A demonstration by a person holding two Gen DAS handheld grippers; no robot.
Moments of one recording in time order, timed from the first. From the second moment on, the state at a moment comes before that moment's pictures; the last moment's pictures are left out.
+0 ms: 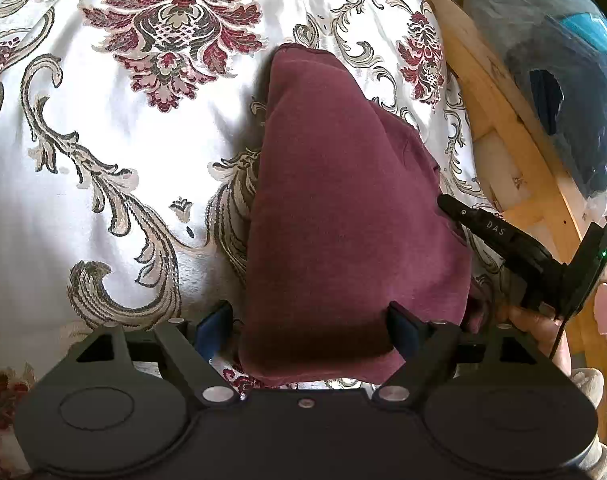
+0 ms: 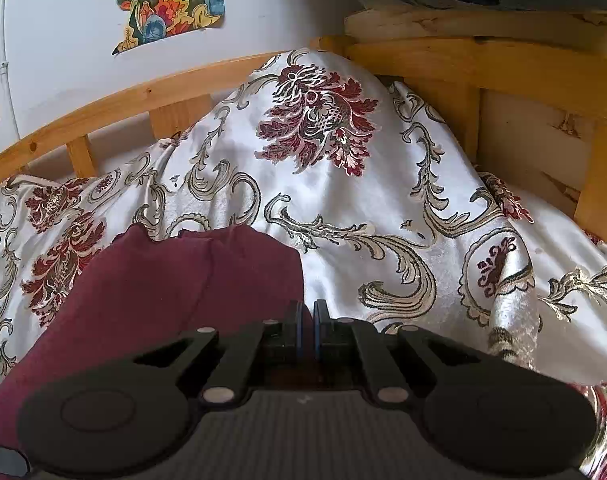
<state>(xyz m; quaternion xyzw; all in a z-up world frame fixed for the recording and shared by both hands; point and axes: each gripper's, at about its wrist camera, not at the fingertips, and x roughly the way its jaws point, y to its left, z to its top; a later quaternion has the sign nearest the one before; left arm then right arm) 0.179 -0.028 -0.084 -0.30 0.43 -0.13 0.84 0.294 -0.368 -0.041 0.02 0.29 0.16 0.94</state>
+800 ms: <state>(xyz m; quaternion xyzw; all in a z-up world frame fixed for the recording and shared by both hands) 0.179 -0.028 -0.085 -0.30 0.43 -0.13 0.84 0.291 -0.374 -0.040 0.05 0.28 0.16 0.95</state>
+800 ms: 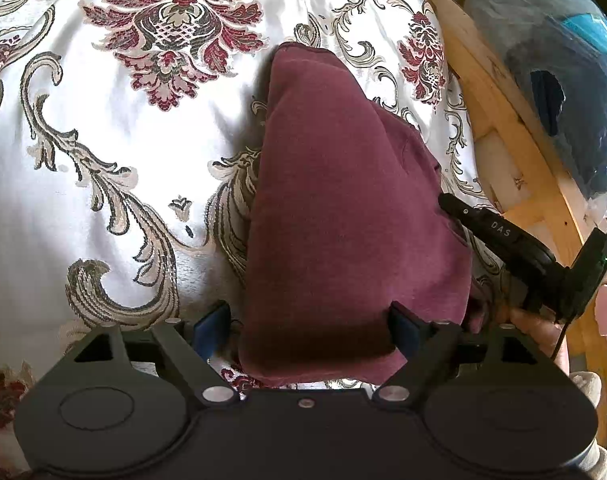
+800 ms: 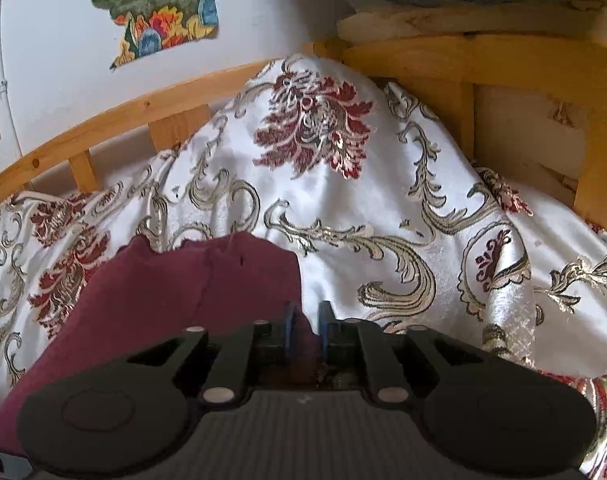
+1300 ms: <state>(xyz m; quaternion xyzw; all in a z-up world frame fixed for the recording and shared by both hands) 0.184 -0.012 -0.079 -0.33 0.41 -0.14 0.84 0.298 -0.385 -0.041 0.10 0.27 0.21 0.93</state>
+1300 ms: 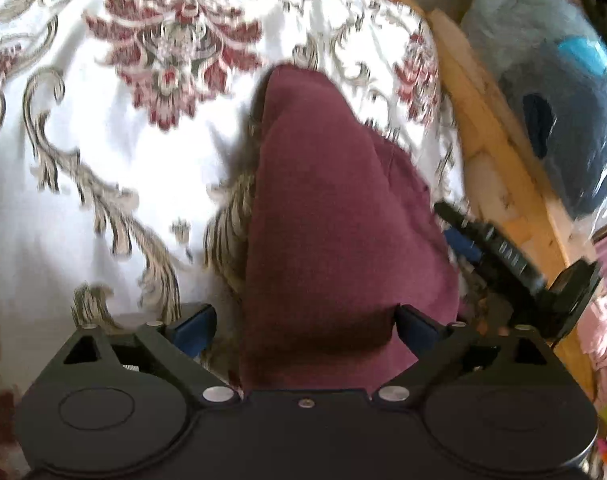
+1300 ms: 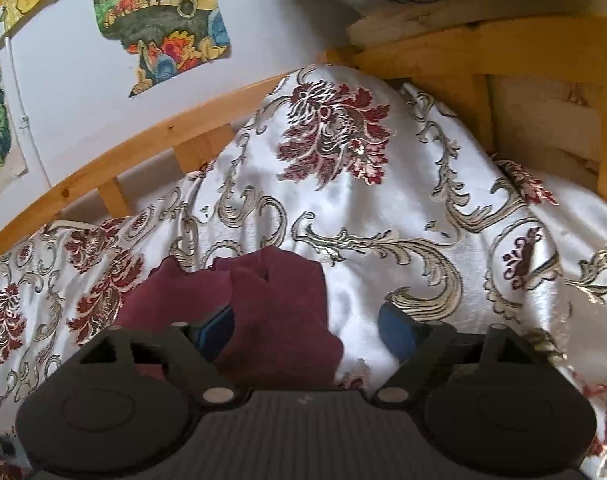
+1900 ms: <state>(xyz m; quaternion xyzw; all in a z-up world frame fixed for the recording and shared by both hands) 0.203 -0.013 -0.084 -0.32 0.41 -0.16 0.84 0.314 -0.369 -0.054 0.07 0.27 0.25 0.93</state>
